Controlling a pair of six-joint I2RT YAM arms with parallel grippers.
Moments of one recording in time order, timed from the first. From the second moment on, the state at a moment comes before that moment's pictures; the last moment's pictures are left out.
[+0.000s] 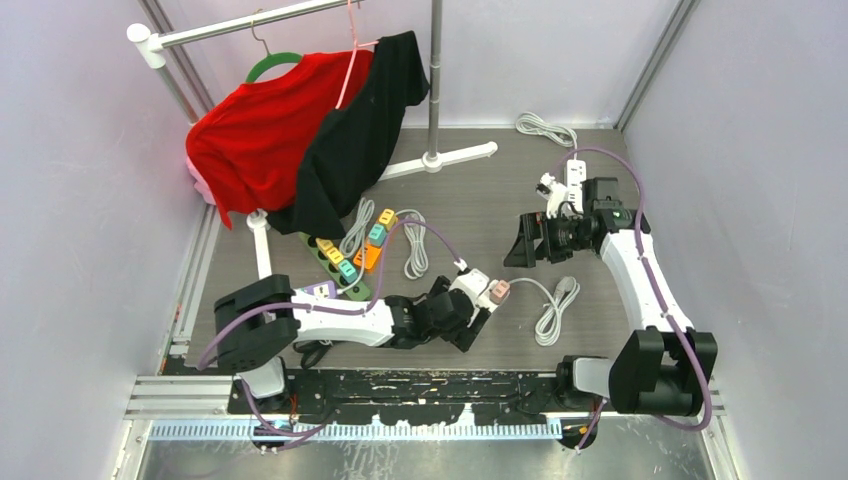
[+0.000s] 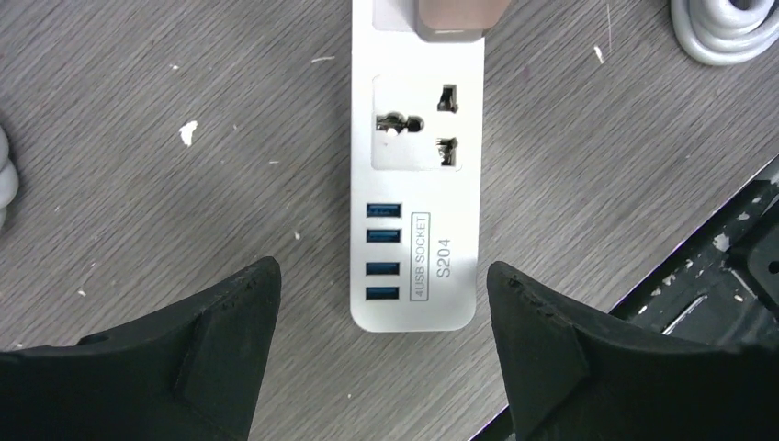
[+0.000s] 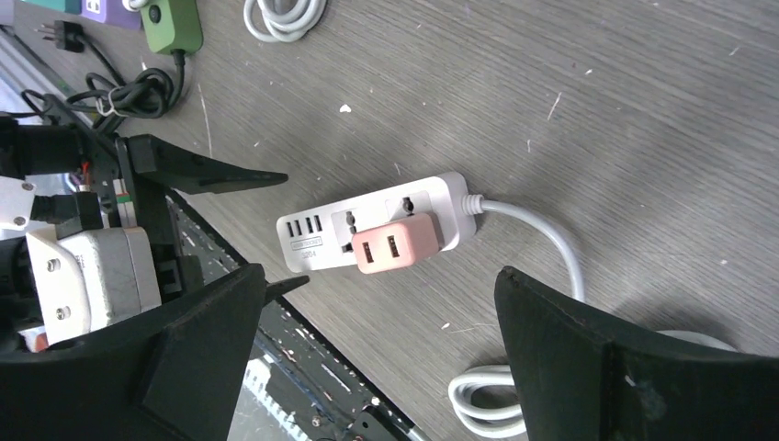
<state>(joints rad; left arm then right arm) -1.29 1.69 0.95 -0.04 -0.33 -0.44 -0.06 1.23 1.00 -0.88 -0.72 -0.22</state>
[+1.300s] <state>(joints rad) -1.32 1.80 0.91 0.18 -0.38 -0.44 0.28 1.34 0.90 -0.77 -0.37 -0.27</state>
